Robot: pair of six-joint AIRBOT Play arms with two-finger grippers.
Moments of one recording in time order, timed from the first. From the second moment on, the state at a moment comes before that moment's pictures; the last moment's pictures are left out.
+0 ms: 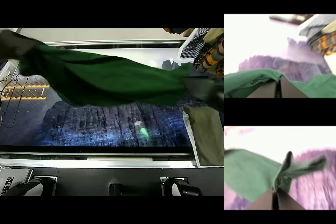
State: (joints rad) left arm 0.05 -1.12 1.71 0.80 -1.12 -1.49; right arm -0.21 -0.61 1.16 -0.74 1.07 1.39
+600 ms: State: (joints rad) left arm 0.05 -0.97 1.62 0.99 -1.27 -1.65; right arm -0.21 -0.57 1.26 -0.88 1.17 1.76
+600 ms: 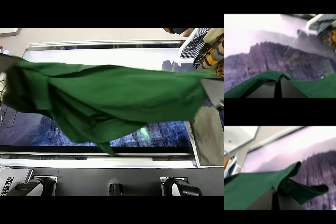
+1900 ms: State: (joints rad) left arm -0.10 -1.88 1.52 0.67 -0.79 -1.53; right arm -0.28 -1.60 1.26 -0.54 0.74 1.77
